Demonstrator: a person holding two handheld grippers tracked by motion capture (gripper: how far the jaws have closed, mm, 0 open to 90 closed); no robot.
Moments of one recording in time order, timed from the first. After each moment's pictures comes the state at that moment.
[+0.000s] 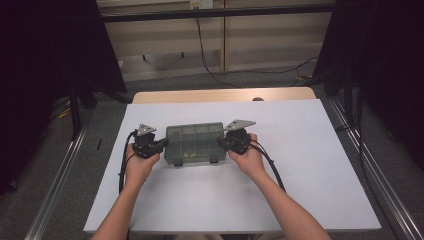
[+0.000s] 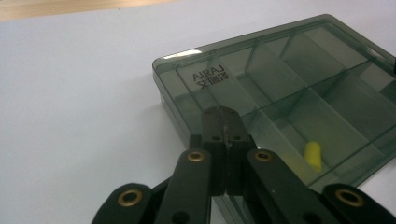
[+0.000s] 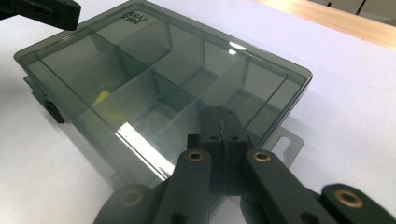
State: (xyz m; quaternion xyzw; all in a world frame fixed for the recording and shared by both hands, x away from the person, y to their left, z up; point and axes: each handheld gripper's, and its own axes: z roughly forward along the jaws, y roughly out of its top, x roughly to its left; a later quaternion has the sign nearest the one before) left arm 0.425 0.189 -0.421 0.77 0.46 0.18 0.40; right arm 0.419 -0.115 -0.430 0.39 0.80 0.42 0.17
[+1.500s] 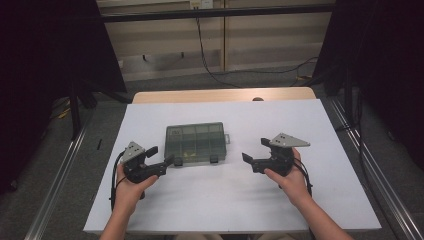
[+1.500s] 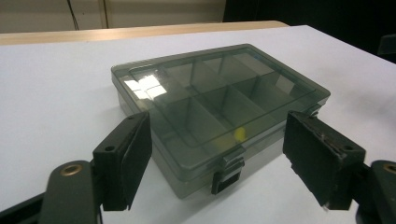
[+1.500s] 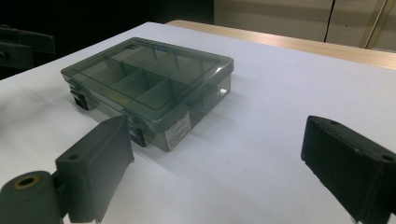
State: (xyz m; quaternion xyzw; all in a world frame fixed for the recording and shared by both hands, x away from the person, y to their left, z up) left arm 0.362 0.207 -0.426 0.73 0.41 0.17 0.52; right arm 0.347 -0.213 -0.425 0.42 0.72 0.52 0.20
